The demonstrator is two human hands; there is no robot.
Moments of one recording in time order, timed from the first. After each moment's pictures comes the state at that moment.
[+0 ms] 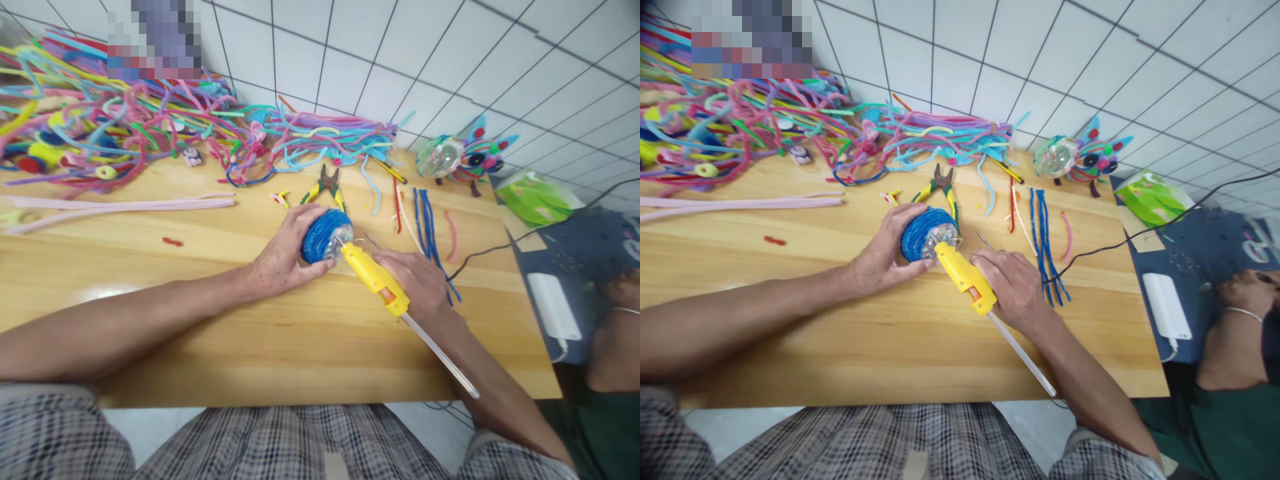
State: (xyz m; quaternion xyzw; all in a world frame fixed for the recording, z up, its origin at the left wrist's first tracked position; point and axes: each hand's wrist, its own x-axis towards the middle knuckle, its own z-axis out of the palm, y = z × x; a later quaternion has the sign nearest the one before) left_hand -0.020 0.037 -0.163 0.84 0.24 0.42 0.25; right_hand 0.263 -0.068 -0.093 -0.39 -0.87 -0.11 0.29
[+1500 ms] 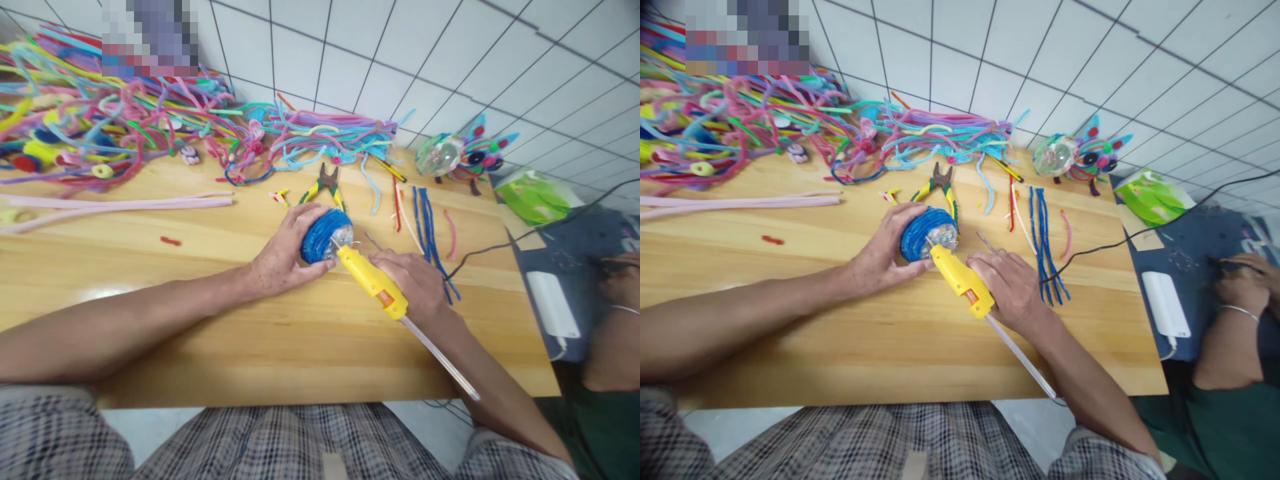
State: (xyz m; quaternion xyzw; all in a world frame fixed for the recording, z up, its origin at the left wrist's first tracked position) left_hand -0.019 0.036 -0.164 0.84 0.23 0.43 0.25; right_hand 0.259 -0.066 -0.092 -0.37 -0.87 -0.11 0.30
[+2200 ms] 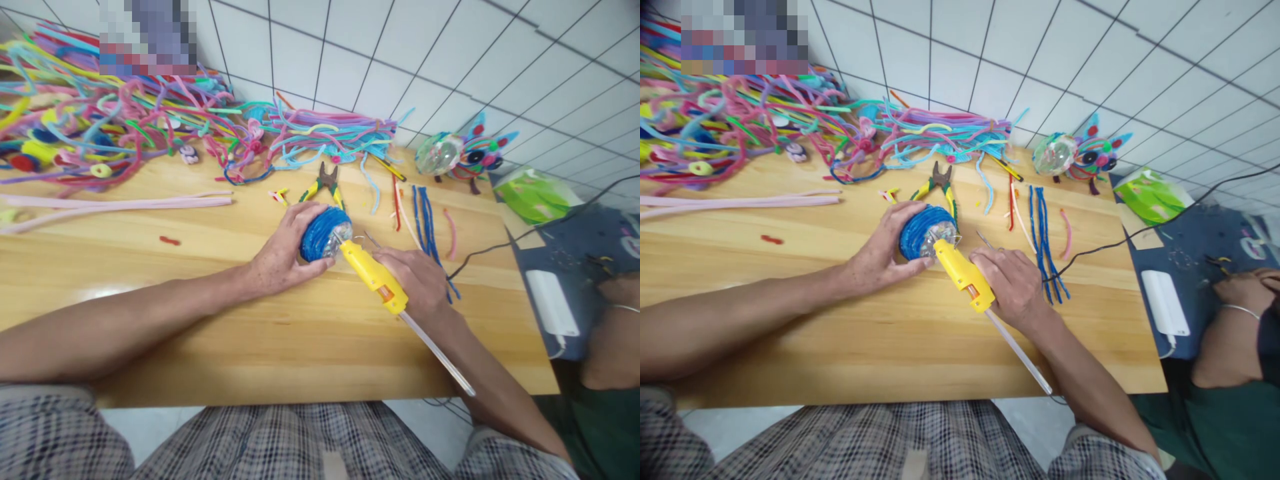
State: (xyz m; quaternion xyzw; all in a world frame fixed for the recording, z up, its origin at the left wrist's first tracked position) left_hand -0.022 0.037 -0.161 0.84 0.23 0.41 0.26; right_hand 0.265 -0.068 -0.097 -0.38 -0.86 -0.14 0.29
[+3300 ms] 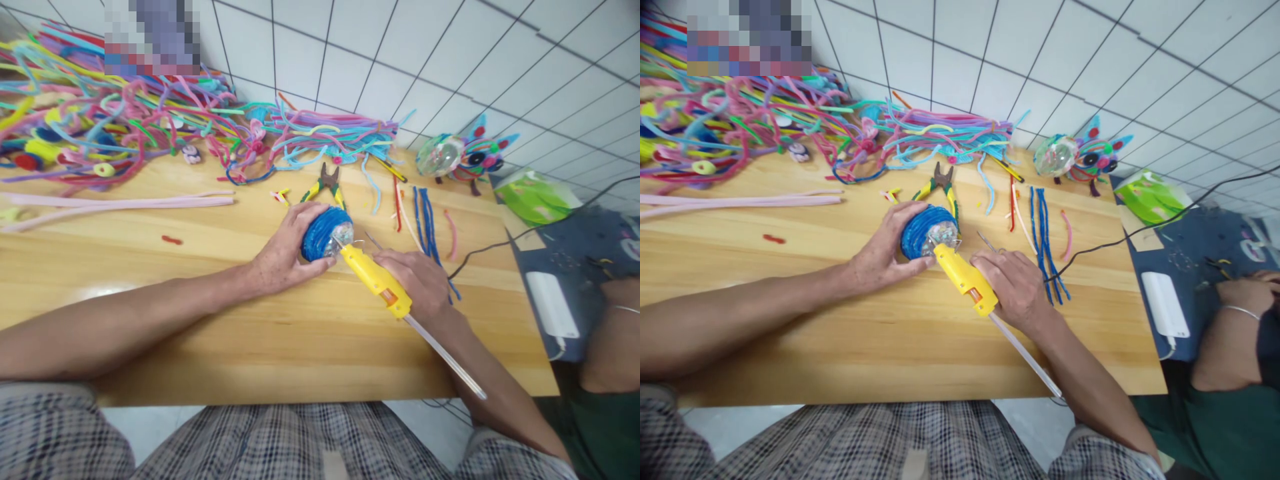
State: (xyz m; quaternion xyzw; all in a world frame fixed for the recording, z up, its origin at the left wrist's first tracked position) left_hand -0.022 0.039 -0.162 0.84 0.23 0.41 0.26; right_hand 0.264 -0.068 -0.093 -0.38 -0.87 -0.13 0.29
